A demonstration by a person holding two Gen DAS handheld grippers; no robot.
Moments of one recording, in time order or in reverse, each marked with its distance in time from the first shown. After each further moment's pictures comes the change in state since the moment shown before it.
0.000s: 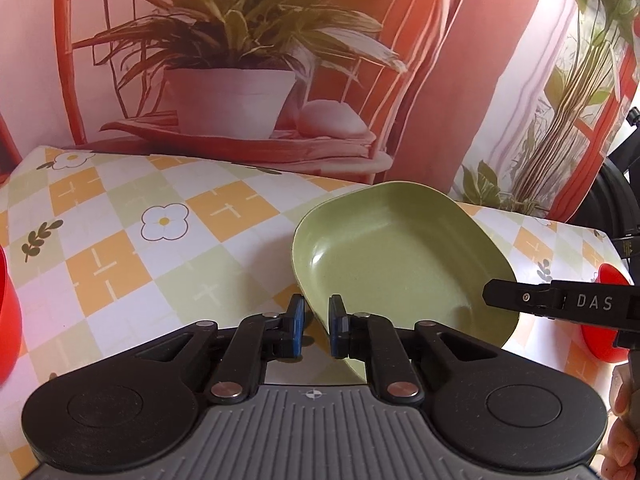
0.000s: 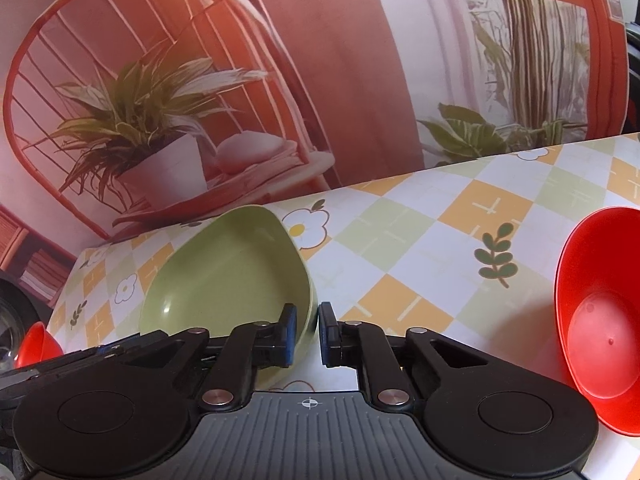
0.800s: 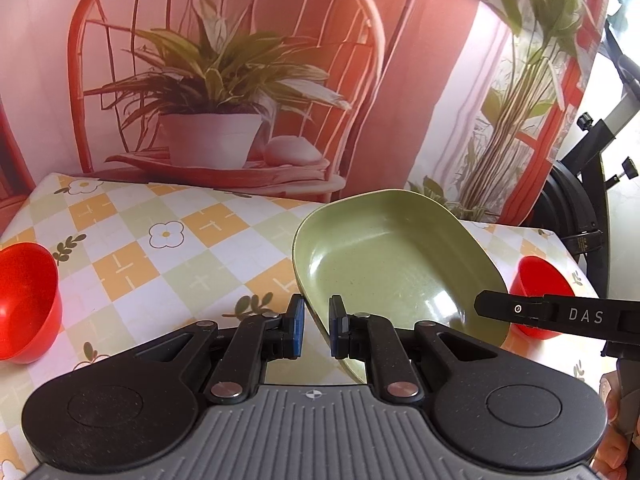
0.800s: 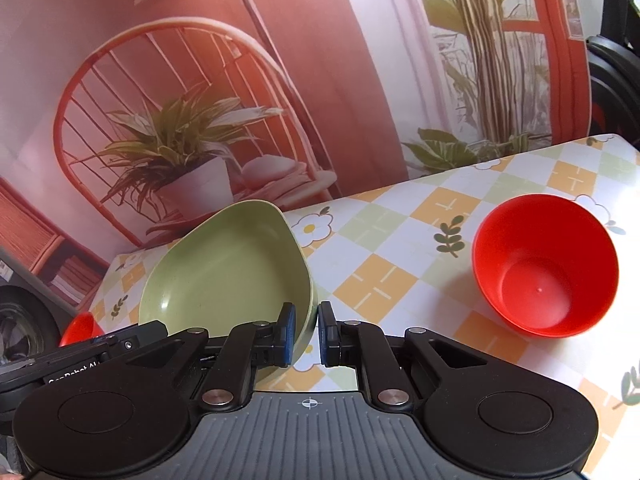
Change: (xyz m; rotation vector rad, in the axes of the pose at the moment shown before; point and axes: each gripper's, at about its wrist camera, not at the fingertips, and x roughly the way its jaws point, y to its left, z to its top) left arm -0.087 -0.018 -0.015 0.047 -0.065 -0.056; right arm -0.098 0.004 -0.030 0.024 -0.069 0.022
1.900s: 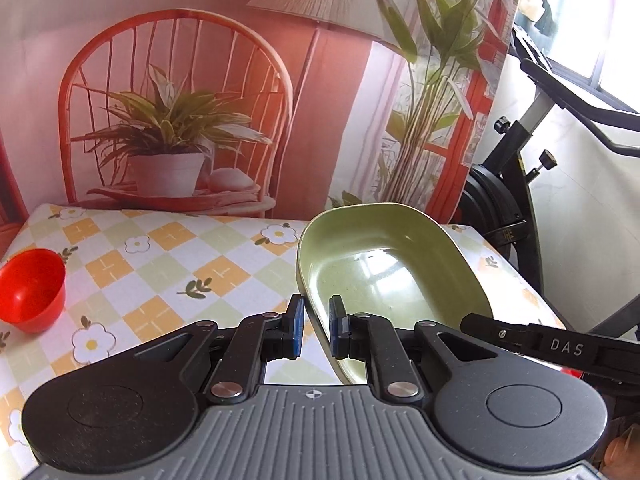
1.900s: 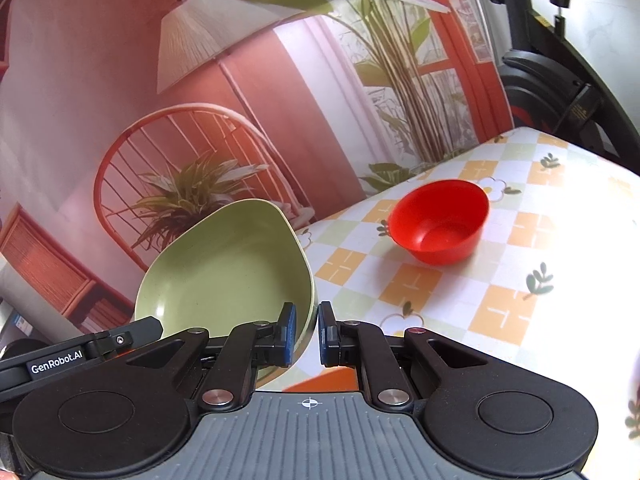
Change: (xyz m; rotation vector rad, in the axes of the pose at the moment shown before) left arm -0.107 -0.052 -0.042 0.074 -0.092 -0.117; right arm -0.139 -0.018 -0.084 0.136 -0.200 -0.001
